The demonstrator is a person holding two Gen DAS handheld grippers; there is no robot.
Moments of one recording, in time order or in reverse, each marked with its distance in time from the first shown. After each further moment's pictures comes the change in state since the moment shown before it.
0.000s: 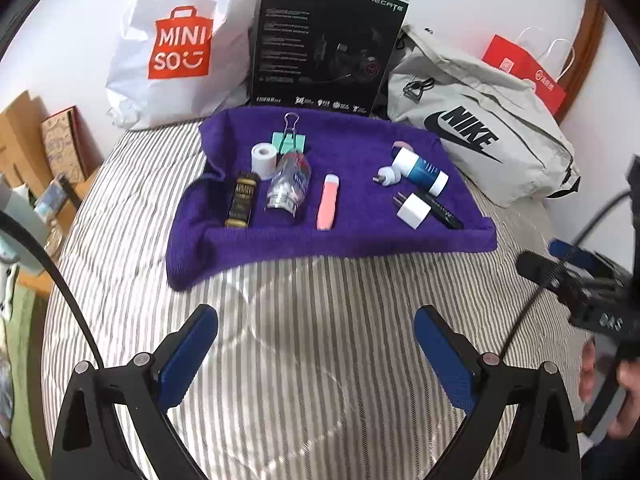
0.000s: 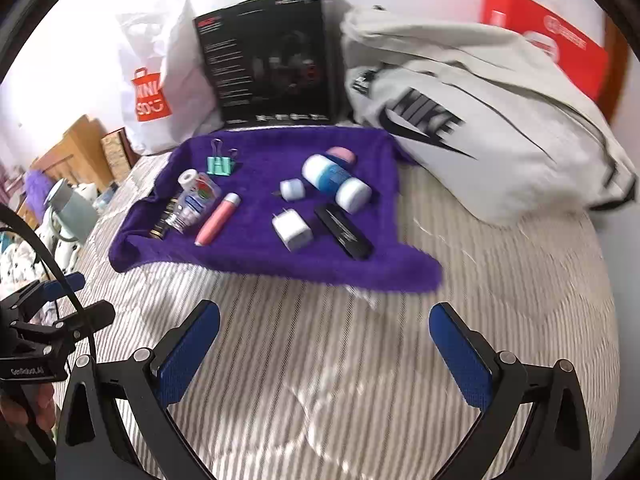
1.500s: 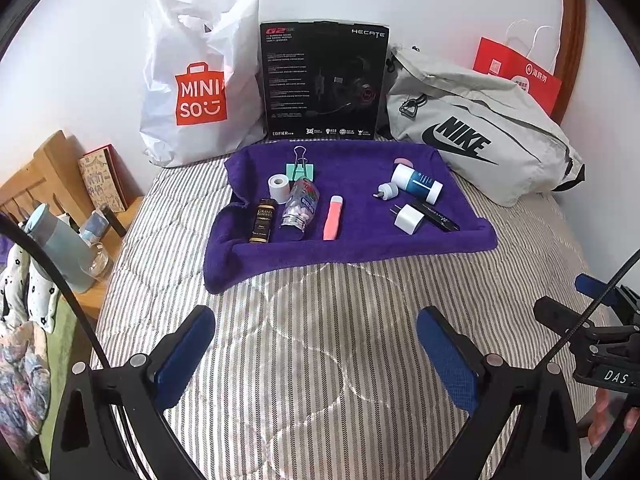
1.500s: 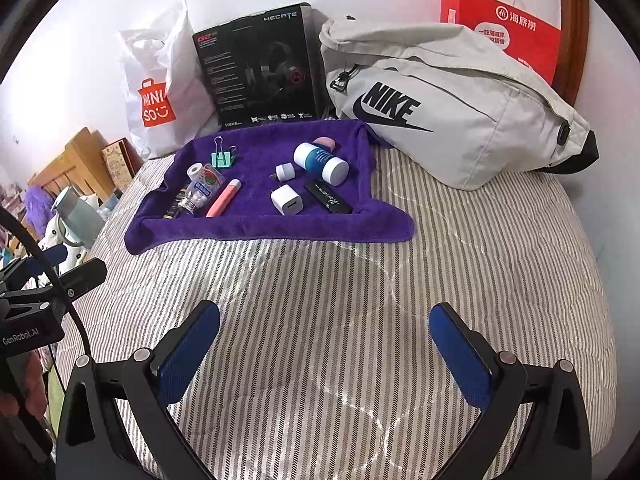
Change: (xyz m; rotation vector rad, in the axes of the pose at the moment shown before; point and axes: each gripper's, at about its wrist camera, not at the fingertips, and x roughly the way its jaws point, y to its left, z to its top) left arm -0.053 -0.034 -0.012 0.068 -0.091 0.148; right arm -0.051 -0.002 -0.046 0.055 -0.029 -0.012
